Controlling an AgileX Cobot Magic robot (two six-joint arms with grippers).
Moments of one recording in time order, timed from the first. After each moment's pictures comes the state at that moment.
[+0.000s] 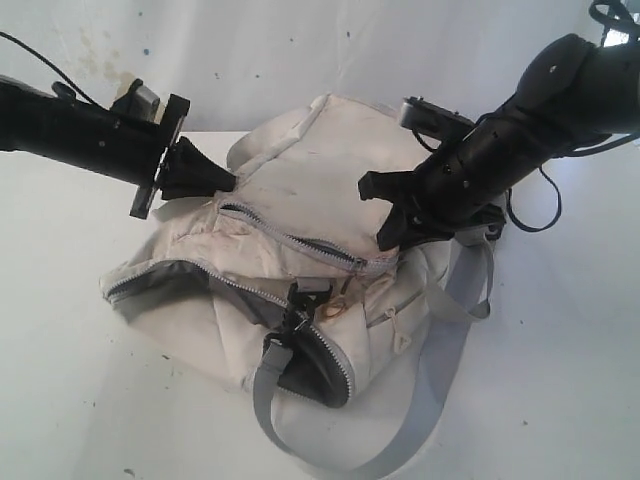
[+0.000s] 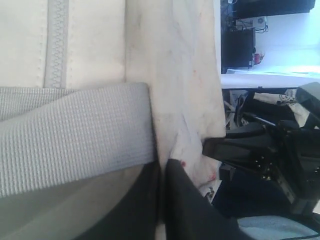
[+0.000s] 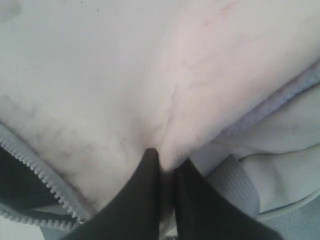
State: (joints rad) left arm -0.07 2.17 -1.56 -1.23 1.25 0.60; right arm 0.28 1.85 -1.28 0.62 0.82 -0.32
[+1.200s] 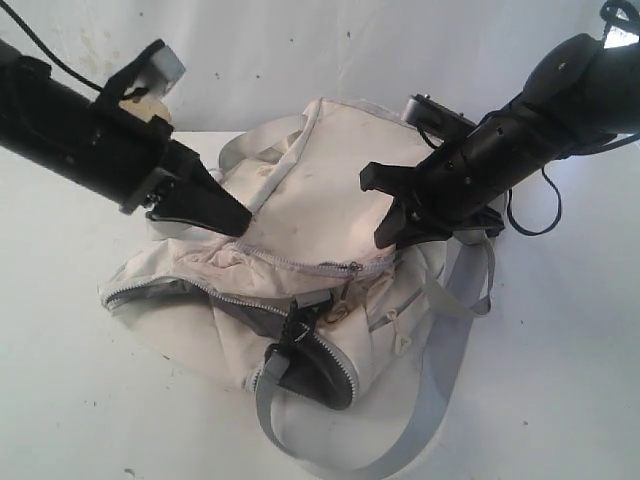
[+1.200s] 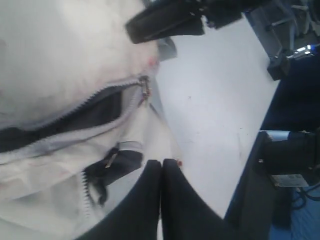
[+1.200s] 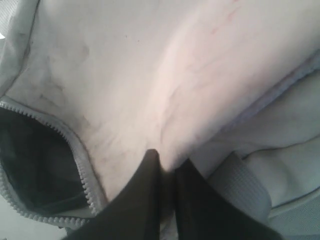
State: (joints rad) left arm -0.27 1.69 -1.21 -1.04 1.16 0.89; right arm 0.27 1.86 -1.28 0.72 0.84 -0.32
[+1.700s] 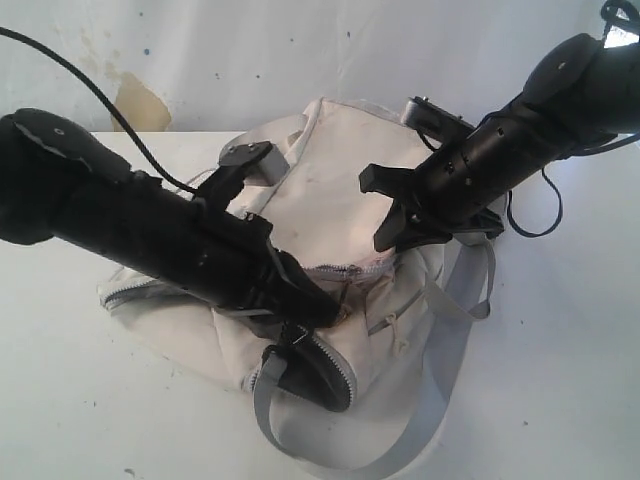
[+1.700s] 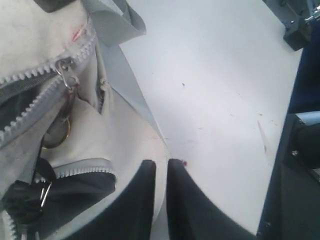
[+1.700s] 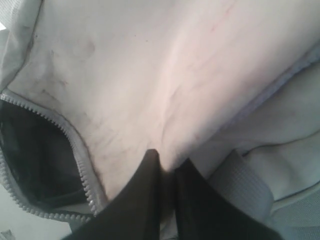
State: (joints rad) left arm -0.58 1.66 -0.99 -1.19 0.78 1.10; right arm 0.27 1.86 -1.28 0.72 0.88 -0.32
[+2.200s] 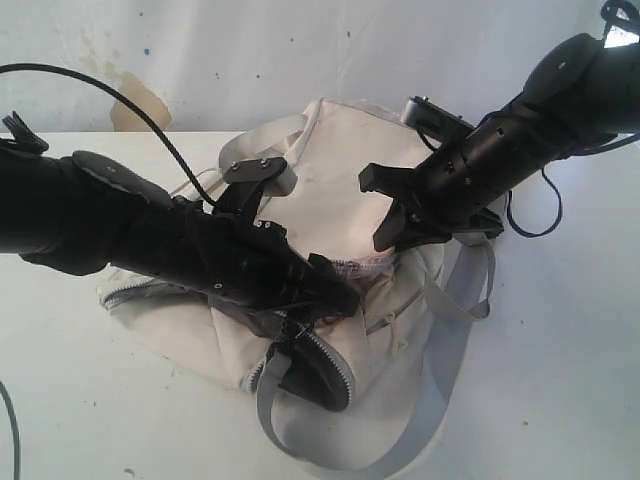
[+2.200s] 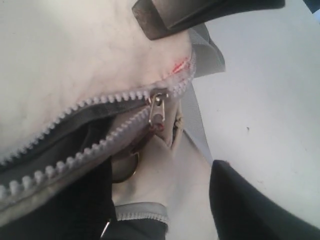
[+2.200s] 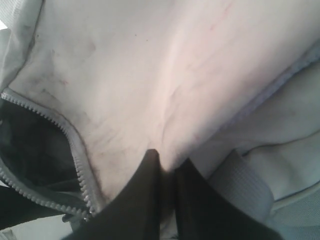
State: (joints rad) left arm -0.64 1.76 -0.98 -1.34 0.50 1.11; right arm 0.27 1.86 -1.28 0.72 0.88 -0.32
